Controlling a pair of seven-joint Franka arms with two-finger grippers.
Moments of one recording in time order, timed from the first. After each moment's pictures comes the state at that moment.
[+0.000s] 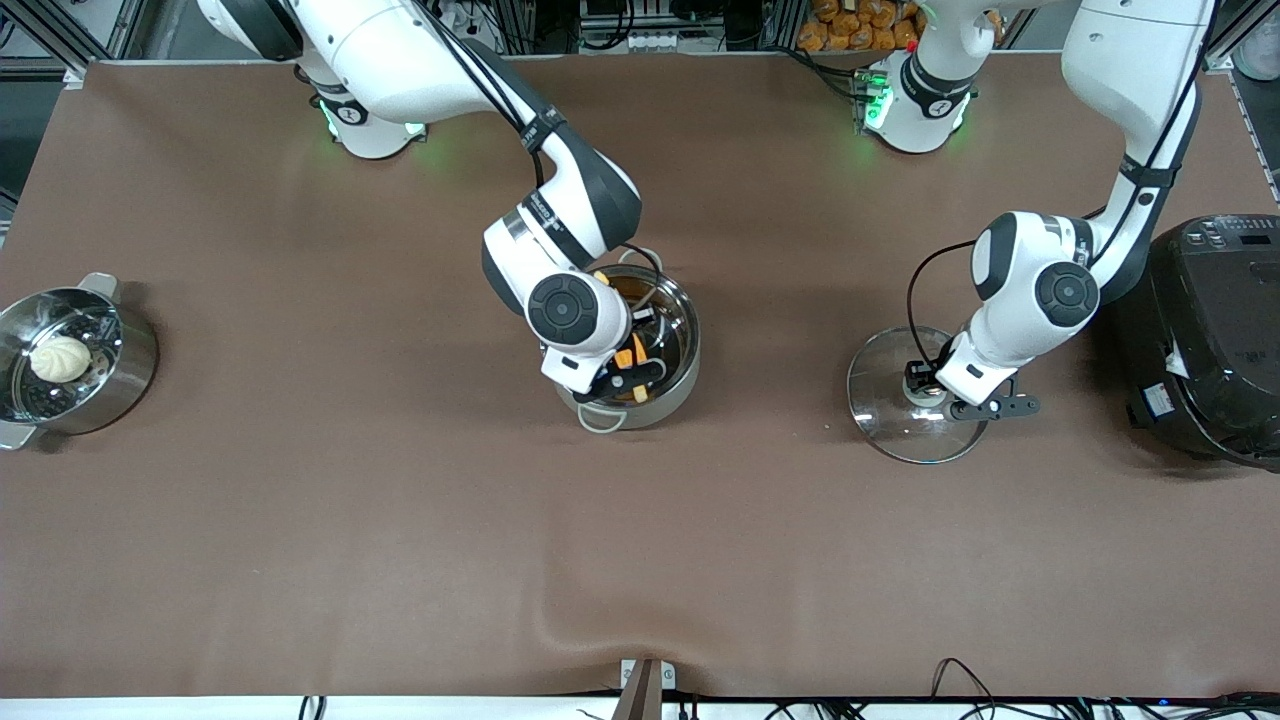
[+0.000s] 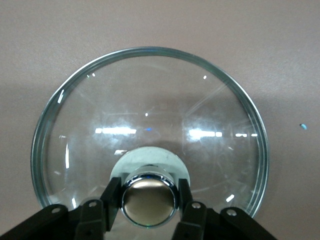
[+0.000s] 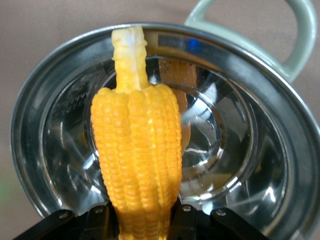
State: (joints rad) left arm 0.01 0.36 -0.15 -2.18 0.04 2.53 -0.23; right arm 0.66 0.75 0.02 -1.27 0.28 1.83 0.30
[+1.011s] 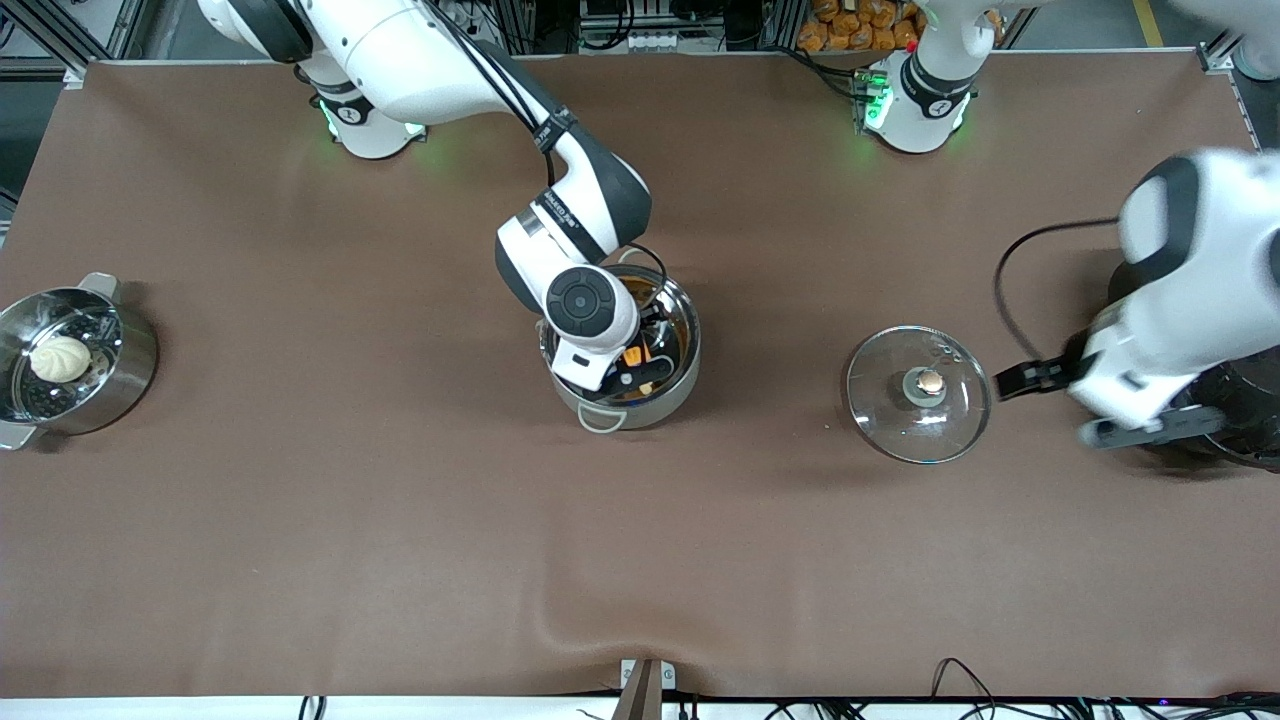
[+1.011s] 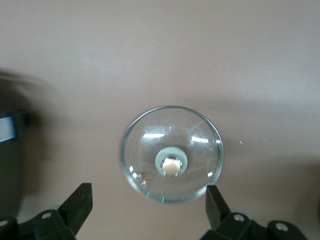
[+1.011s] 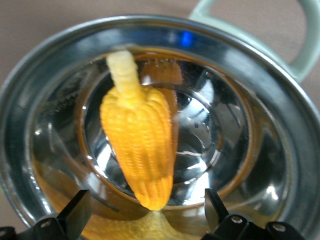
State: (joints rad) left arm 0.04 0.25 -0.14 -1.55 0.05 1.76 -0.23; right arm 0.68 0.76 0.01 -1.26 0.24 1.80 0.30
